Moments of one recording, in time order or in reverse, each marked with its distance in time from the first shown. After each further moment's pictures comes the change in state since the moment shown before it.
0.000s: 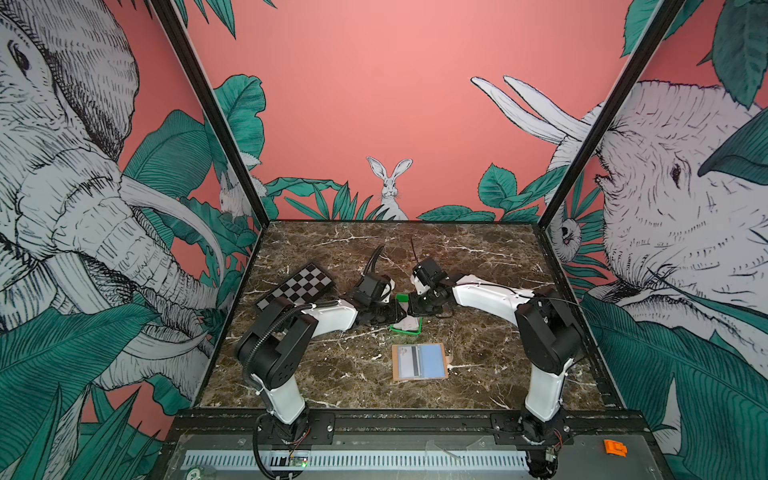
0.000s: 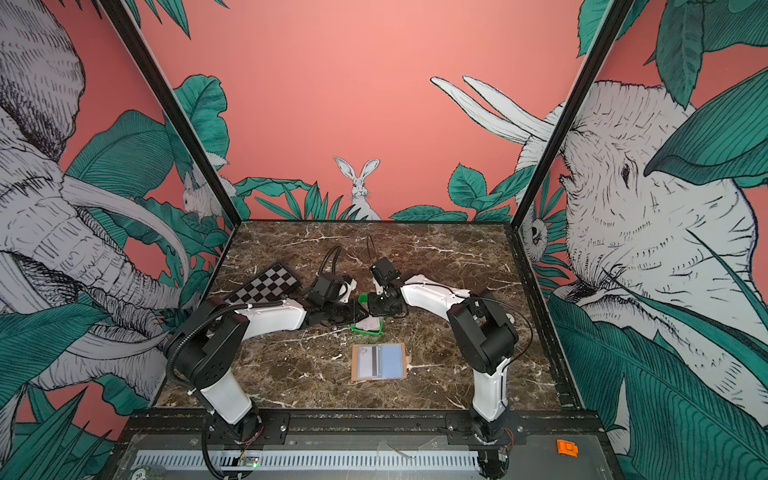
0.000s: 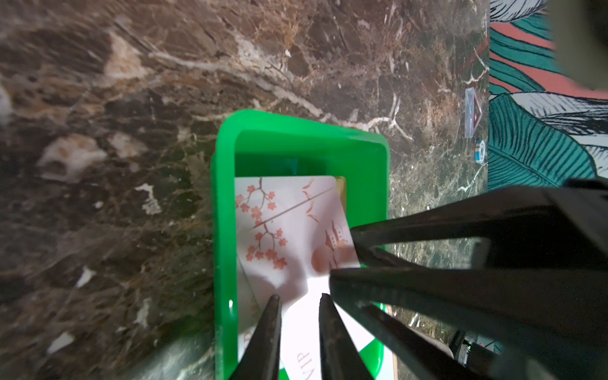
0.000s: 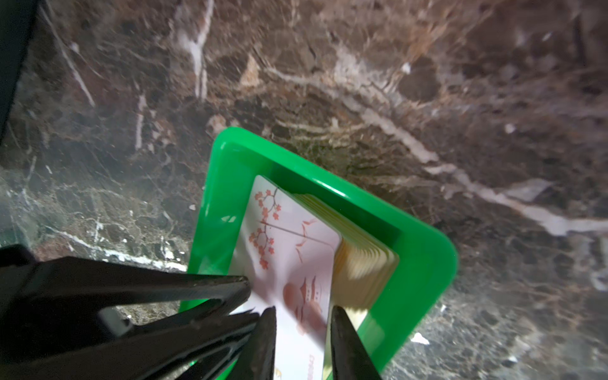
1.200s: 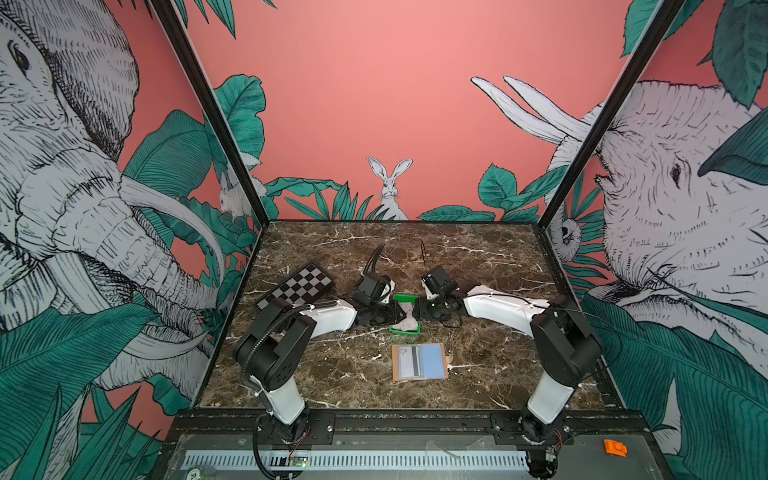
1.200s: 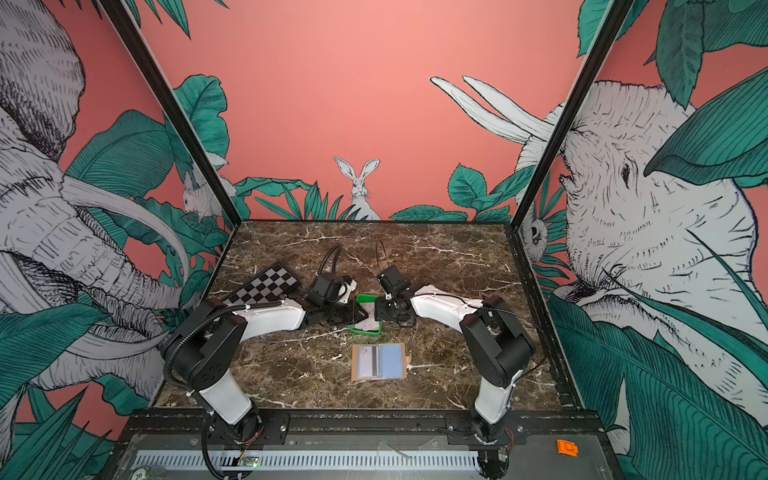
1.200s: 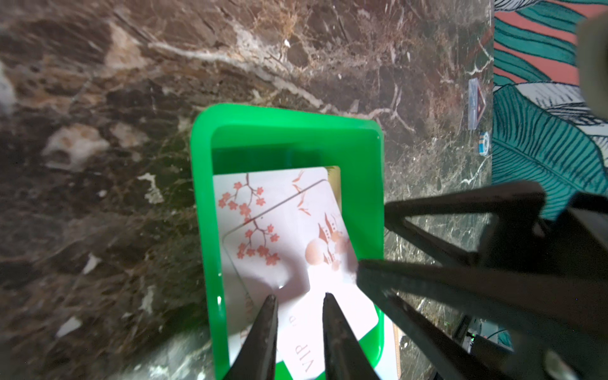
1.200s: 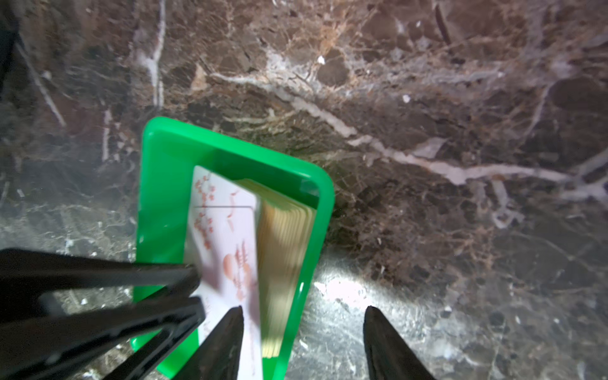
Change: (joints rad) left arm 0.001 -0.010 0.000 -0.024 0.000 0.021; right arm 0.000 -0.158 -0.187 0.111 0.106 0.068
